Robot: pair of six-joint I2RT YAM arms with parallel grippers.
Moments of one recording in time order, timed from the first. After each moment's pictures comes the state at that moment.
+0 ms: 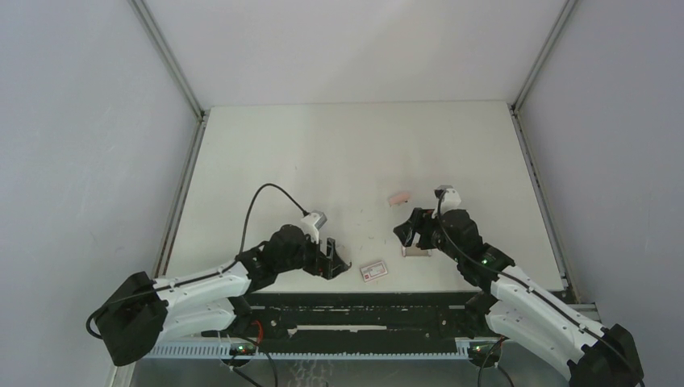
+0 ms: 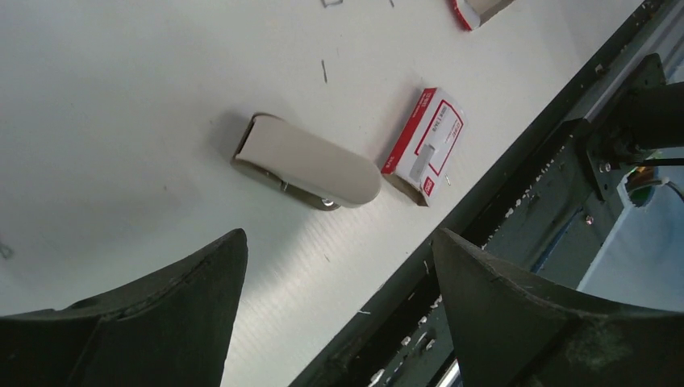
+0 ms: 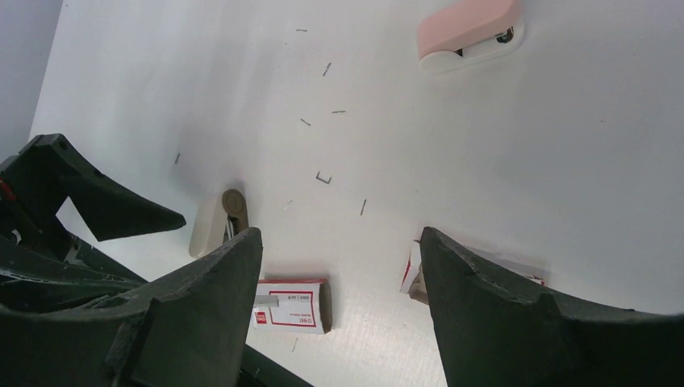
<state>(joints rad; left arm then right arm) -0.85 1.03 0.31 0.12 0.16 -0.56 0.60 0.73 0.38 -0.15 0.02 0.58</state>
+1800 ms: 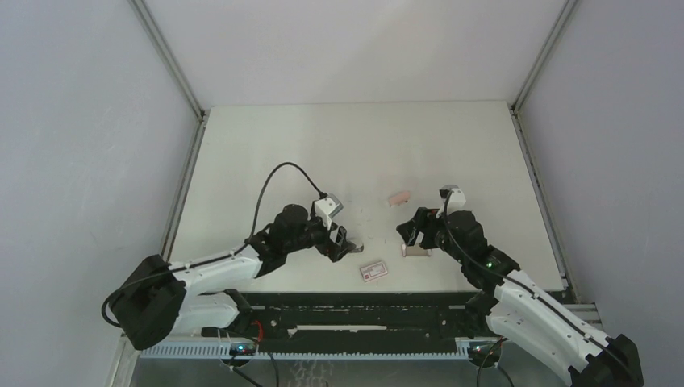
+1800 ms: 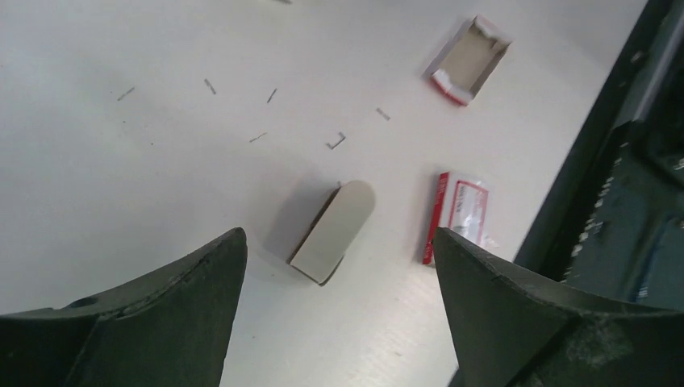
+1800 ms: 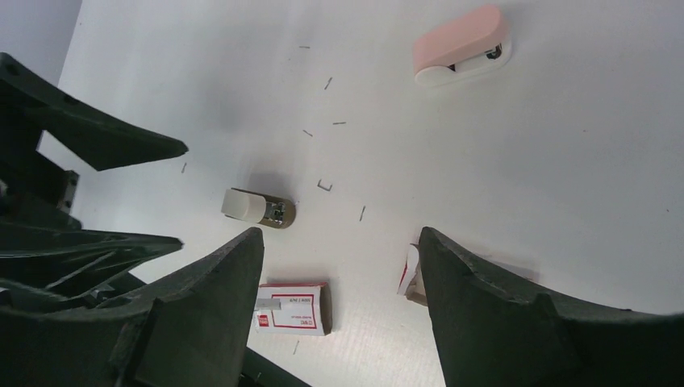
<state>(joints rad) -0.79 1.16 0.45 0.29 0.25 -0.18 0.59 0.67 0.38 -0.18 0.03 0.57</state>
